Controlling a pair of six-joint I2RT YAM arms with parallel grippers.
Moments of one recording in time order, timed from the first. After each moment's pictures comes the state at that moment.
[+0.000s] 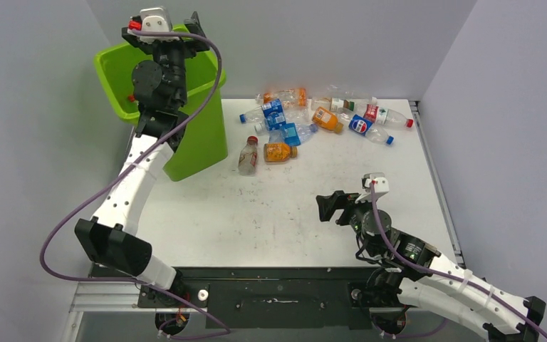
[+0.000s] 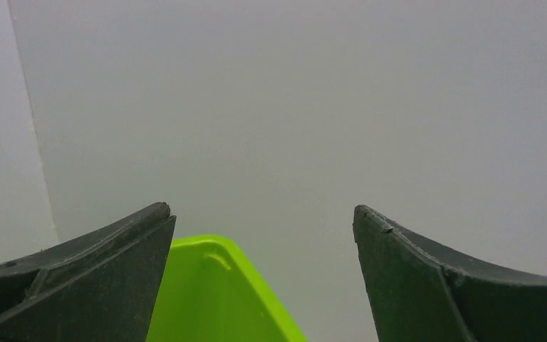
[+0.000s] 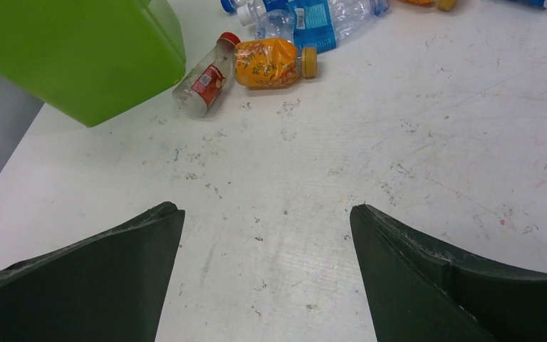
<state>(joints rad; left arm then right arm) -0.31 1.55 1.69 0.40 -0.37 0.06 0.98 0.55 0.54 -0.26 0.60 0.51</state>
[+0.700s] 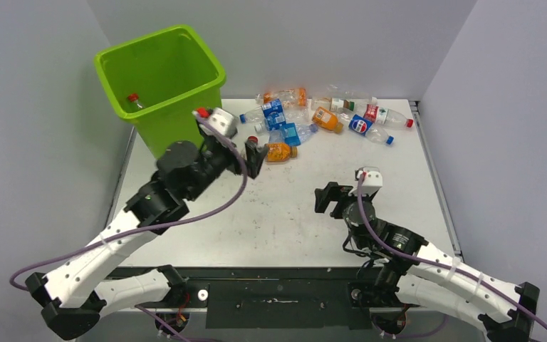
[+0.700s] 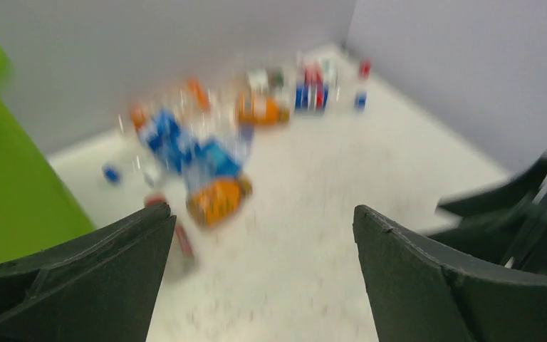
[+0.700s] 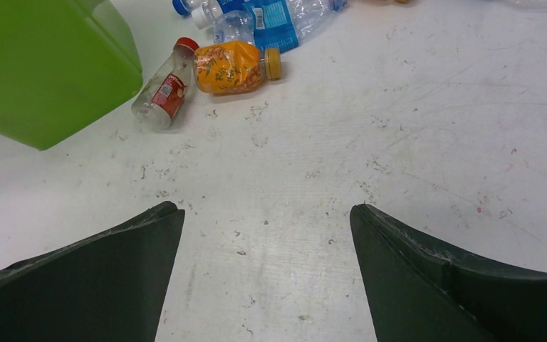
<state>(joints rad) -0.83 1.00 1.28 -0.16 -0.21 -0.07 0.98 0.68 0.59 -0.27 0.71 0.57</state>
